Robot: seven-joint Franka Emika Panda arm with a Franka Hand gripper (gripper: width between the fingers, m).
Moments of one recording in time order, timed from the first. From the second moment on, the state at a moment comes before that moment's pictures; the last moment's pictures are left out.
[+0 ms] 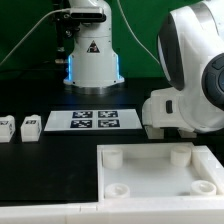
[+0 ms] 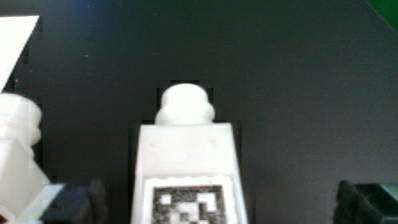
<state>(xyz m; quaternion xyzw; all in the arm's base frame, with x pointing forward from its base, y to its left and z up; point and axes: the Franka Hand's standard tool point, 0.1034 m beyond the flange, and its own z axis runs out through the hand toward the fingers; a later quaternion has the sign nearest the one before) 0.381 0.184 0.012 -0.87 0.04 0.49 0.06</state>
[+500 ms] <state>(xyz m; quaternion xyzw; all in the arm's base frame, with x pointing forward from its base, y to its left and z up) 0.381 0.184 0.012 -0.87 0.04 0.49 0.06</state>
